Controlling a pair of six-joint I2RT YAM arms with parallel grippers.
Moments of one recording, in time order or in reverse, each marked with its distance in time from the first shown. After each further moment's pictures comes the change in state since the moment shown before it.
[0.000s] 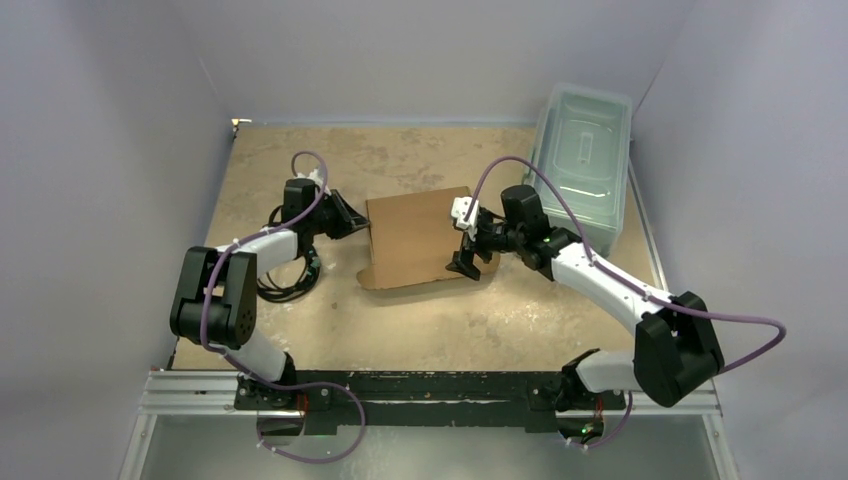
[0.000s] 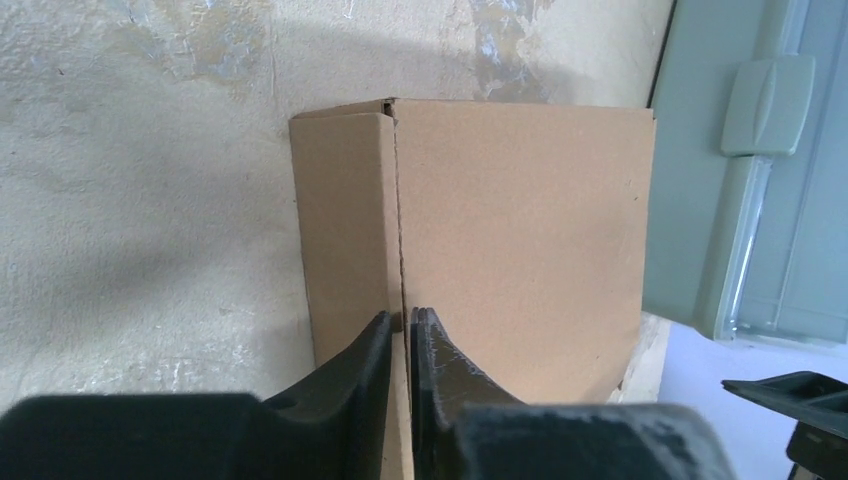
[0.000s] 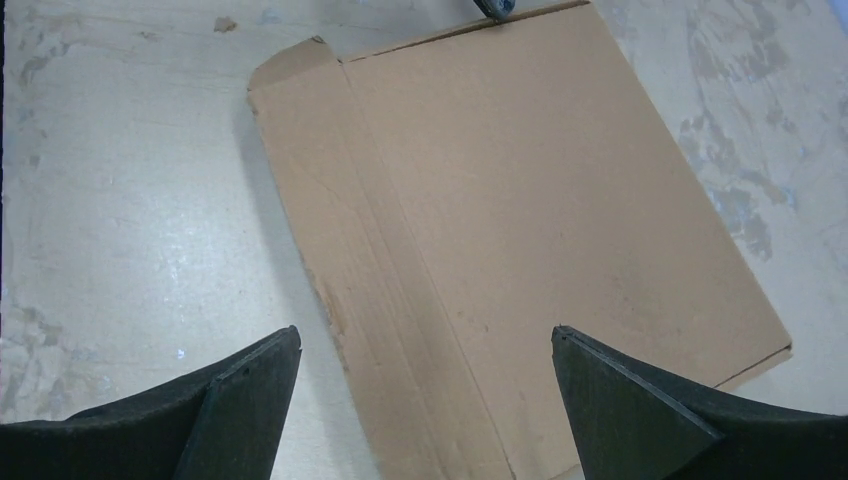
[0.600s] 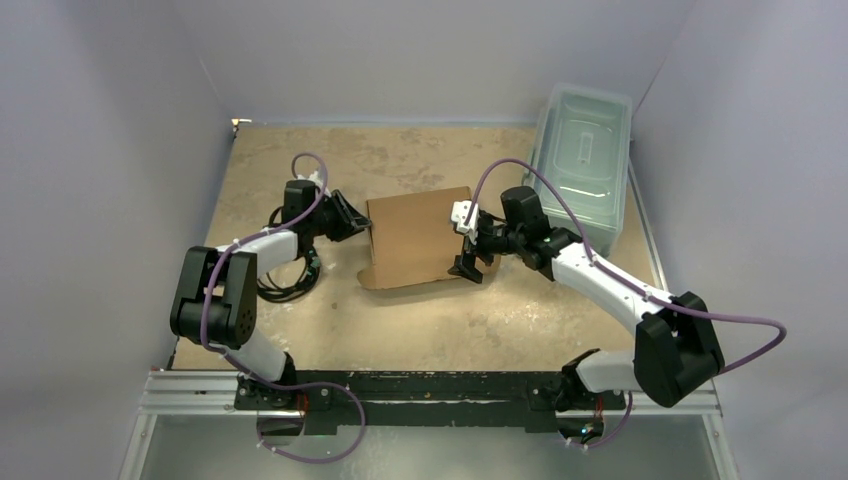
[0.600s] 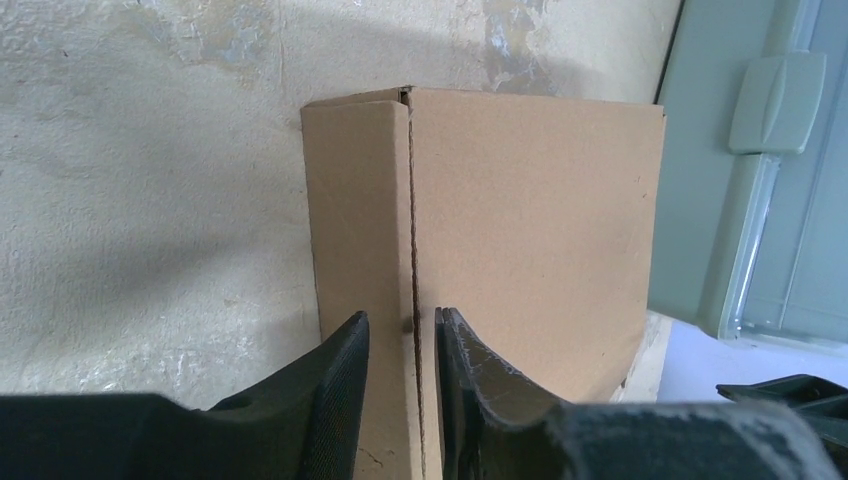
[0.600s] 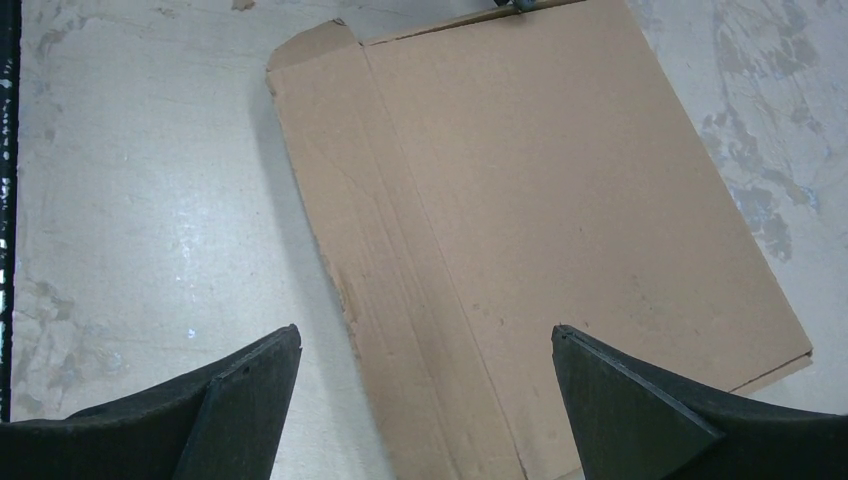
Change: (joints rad) left arm 0.000 0.002 -0.007 -0.008 0.000 -0.001; right arm 0.000 -0.009 0.000 -0.046 -0.033 -0.062
